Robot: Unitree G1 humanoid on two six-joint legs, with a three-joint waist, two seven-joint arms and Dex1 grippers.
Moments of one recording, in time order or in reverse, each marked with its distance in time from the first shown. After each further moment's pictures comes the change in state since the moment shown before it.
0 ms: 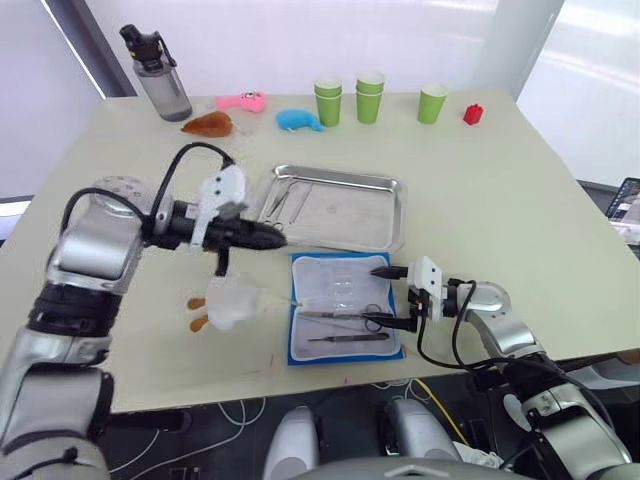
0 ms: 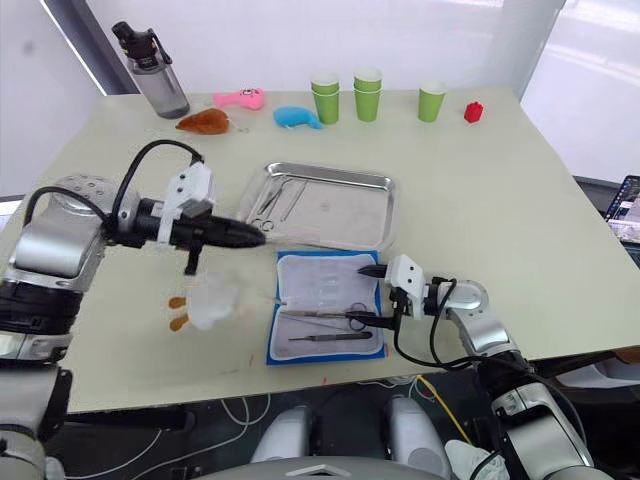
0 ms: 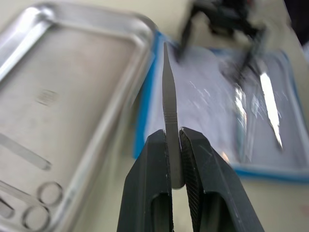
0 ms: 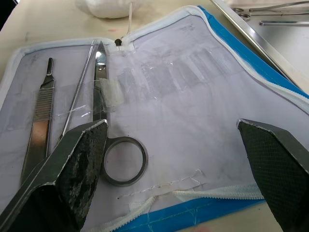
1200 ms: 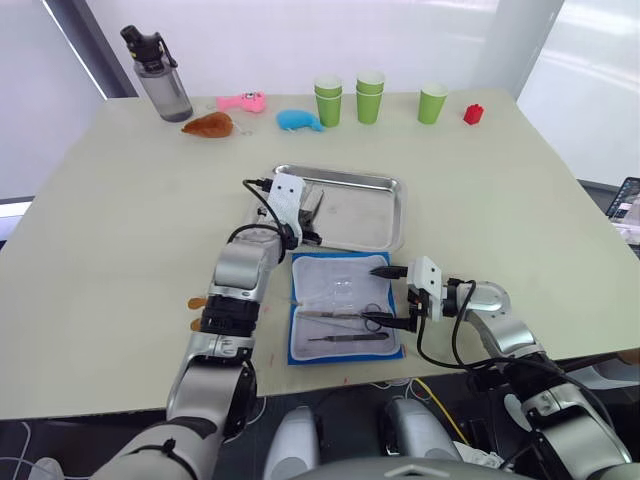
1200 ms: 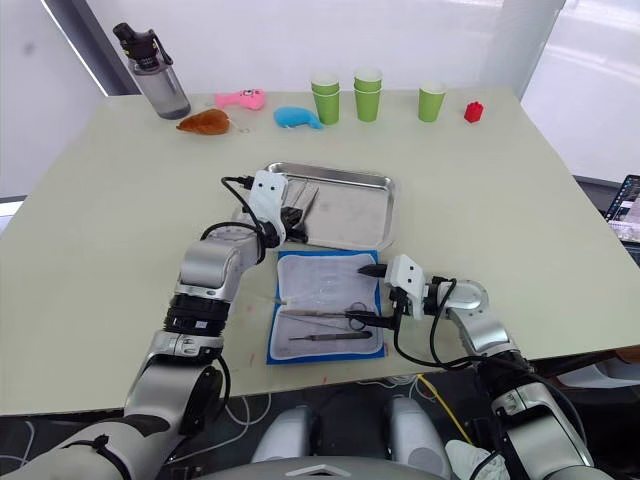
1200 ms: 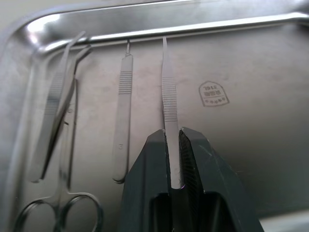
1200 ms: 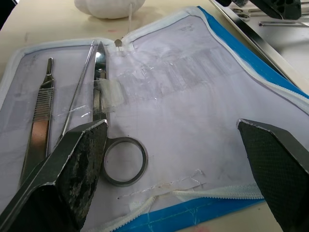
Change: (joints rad) left arm -0.012 -0.659 0.099 0.131 0.210 0.287 1.145; right arm -0.001 -0.001 0.002 0.000 0.000 -0.001 -0.007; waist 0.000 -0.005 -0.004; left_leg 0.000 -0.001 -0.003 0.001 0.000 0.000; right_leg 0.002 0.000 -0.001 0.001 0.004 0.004
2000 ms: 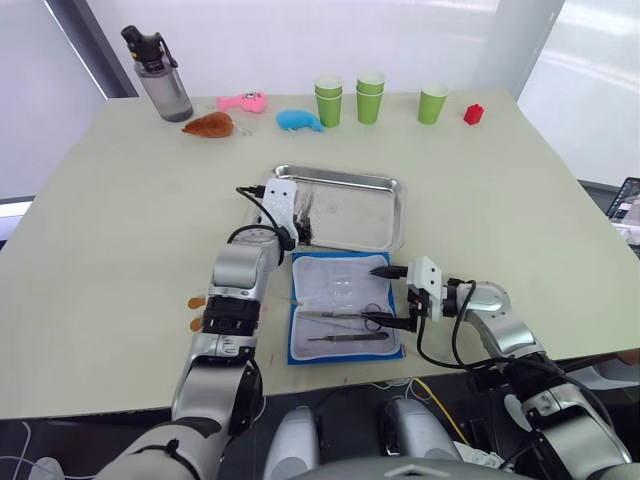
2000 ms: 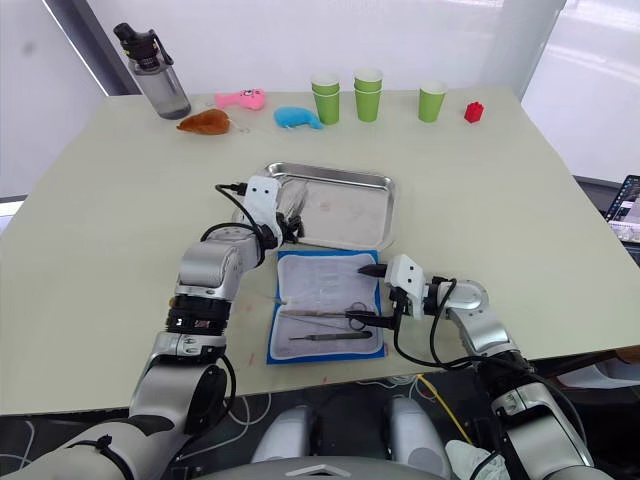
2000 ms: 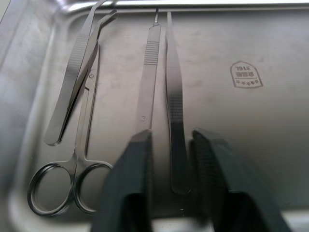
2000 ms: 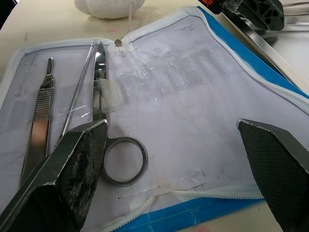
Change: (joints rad) left arm 0.000 -0.018 0.056 0.006 -0.019 0.065 0.066; right arm 0.000 0.000 0.000 0.000 0.000 0.000 -0.001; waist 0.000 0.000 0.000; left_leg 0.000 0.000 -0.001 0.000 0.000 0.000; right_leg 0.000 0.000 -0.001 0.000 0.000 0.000
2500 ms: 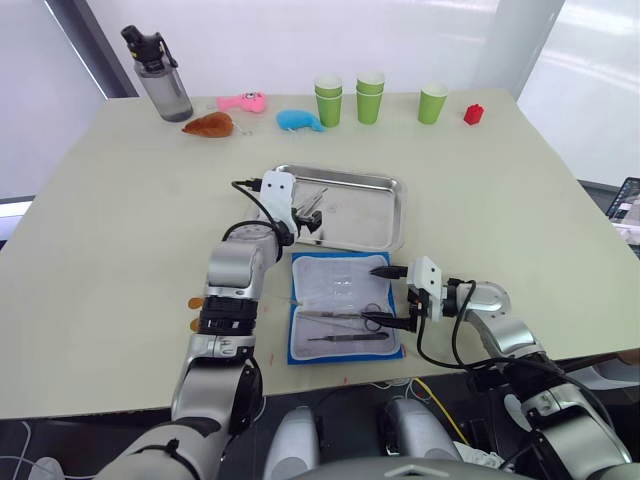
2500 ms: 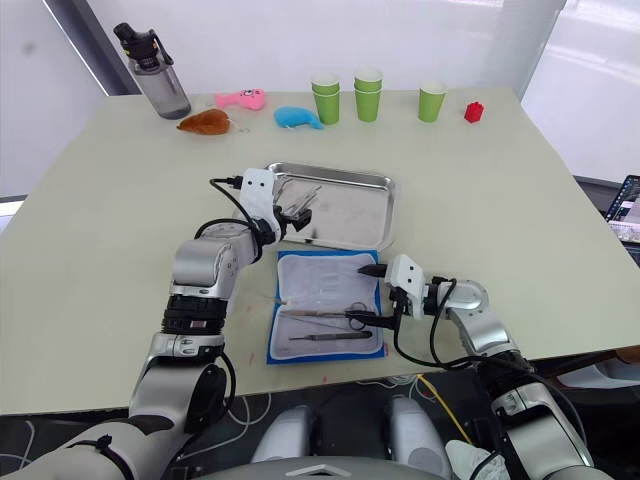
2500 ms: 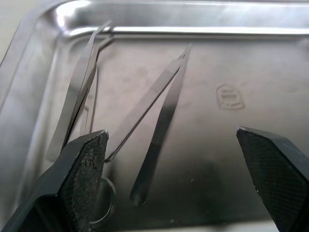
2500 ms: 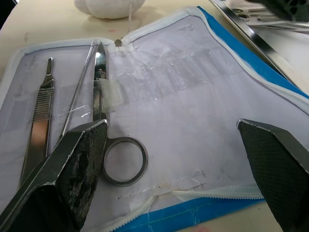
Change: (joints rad) left arm -0.001 0.000 0.021 -0.067 -0.030 0.001 -0.037; right arm 0.000 0.000 0.000 0.000 0.000 0.000 0.000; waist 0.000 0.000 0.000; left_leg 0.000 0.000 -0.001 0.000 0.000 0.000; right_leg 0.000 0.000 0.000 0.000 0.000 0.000
